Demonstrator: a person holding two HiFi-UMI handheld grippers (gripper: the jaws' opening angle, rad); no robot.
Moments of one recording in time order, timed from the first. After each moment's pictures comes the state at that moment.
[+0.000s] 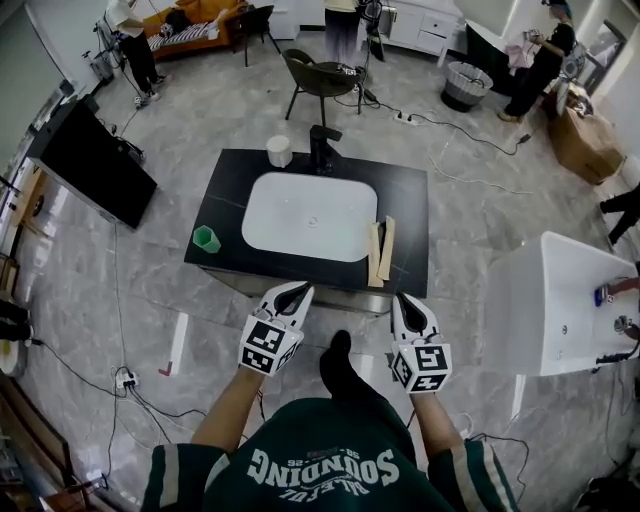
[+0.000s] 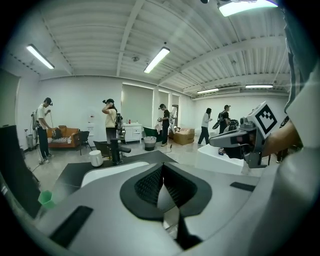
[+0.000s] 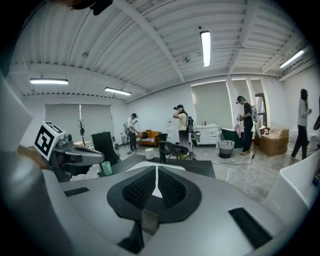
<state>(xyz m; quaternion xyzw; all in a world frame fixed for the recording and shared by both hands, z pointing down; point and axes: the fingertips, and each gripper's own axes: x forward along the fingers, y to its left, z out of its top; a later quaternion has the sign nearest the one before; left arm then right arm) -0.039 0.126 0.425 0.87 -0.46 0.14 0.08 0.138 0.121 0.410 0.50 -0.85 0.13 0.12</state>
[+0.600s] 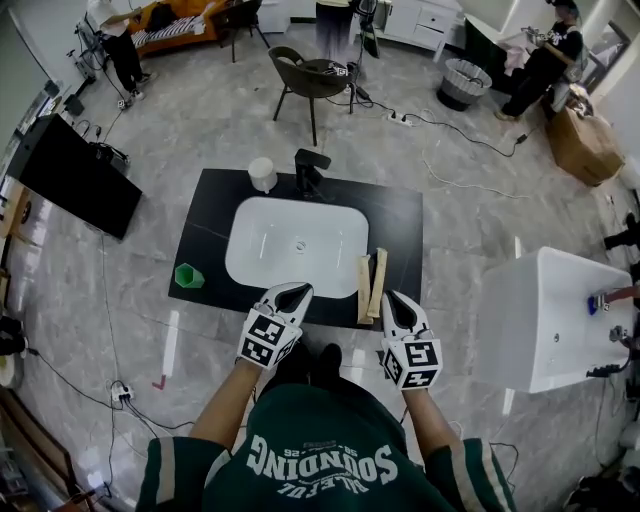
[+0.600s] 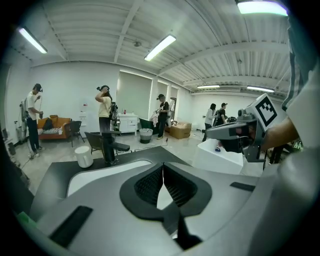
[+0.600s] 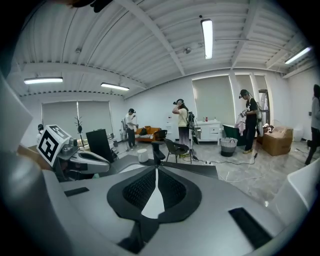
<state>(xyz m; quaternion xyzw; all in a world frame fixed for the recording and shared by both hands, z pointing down) -0.033 -0.010 0.461 0.88 -0.42 0.17 0.13 0.123 -0.016 0.419 0.50 -0.84 0.14 0.14</state>
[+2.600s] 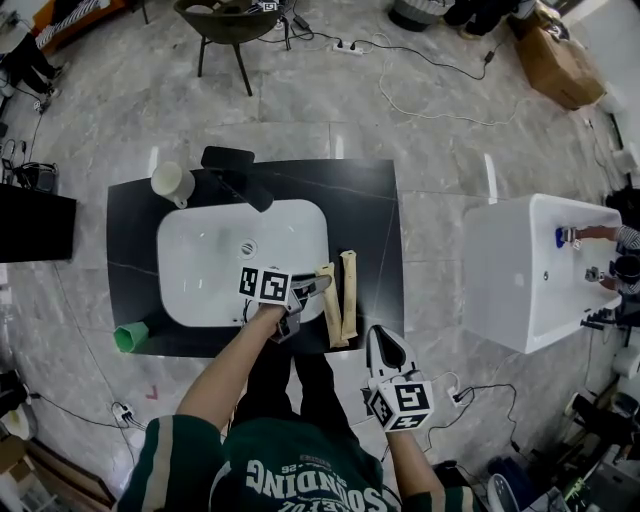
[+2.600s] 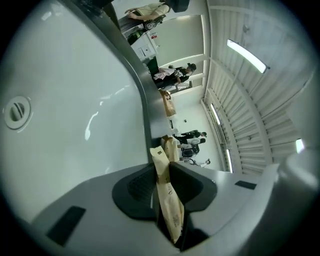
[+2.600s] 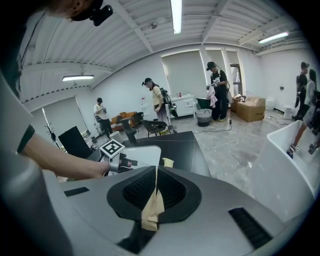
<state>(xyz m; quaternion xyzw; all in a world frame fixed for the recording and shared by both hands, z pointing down) 0.114 -0.142 0.666 0.76 -0.15 0.10 0.63 0.183 -0.049 0.533 0.58 -0.74 0.29 0.18</state>
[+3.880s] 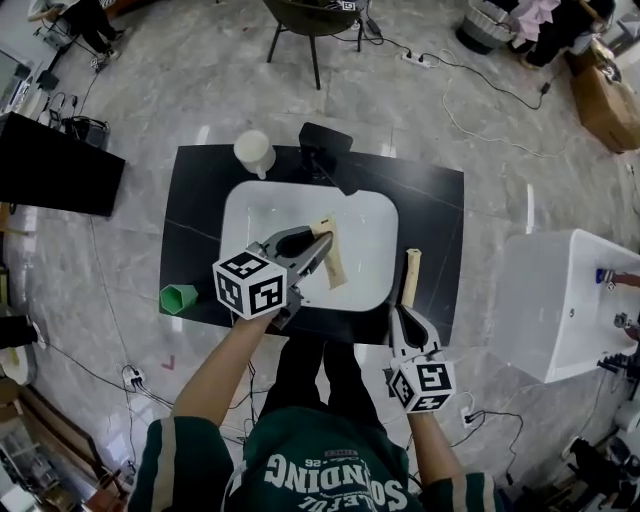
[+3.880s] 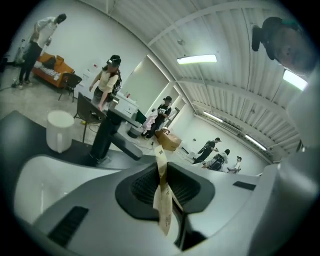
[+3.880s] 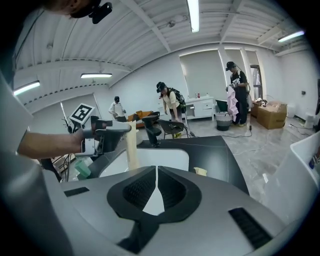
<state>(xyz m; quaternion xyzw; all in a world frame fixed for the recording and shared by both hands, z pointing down) -0.062 -0.200 0.499 0.87 -0.34 0.03 0.35 0.088 -0.078 0.530 0.51 -0.80 0.26 0.19</state>
